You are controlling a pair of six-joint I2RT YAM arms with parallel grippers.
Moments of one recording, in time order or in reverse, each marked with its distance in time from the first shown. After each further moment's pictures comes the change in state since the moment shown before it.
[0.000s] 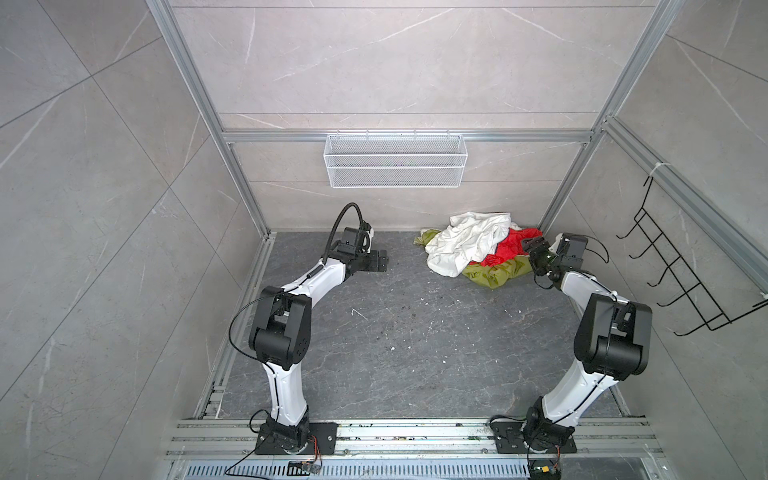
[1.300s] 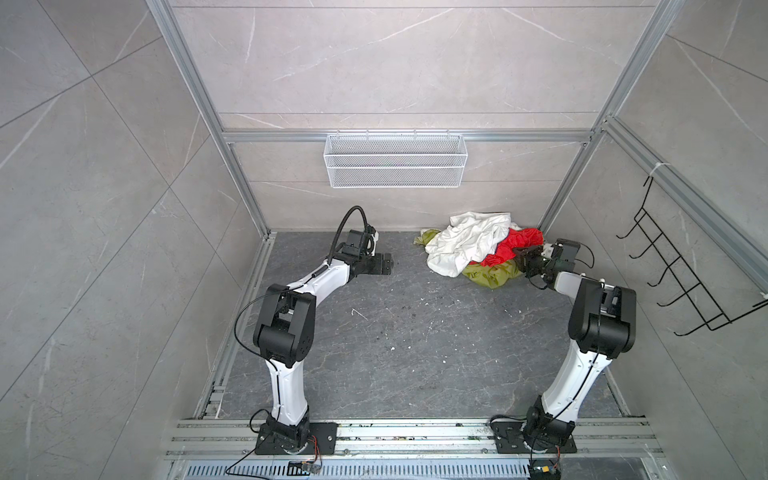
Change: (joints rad) left arm -0.022 0.030 0.000 0.002 0.025 -0.024; right arm -0.012 0.193 0.059 0.114 -0.220 0.273
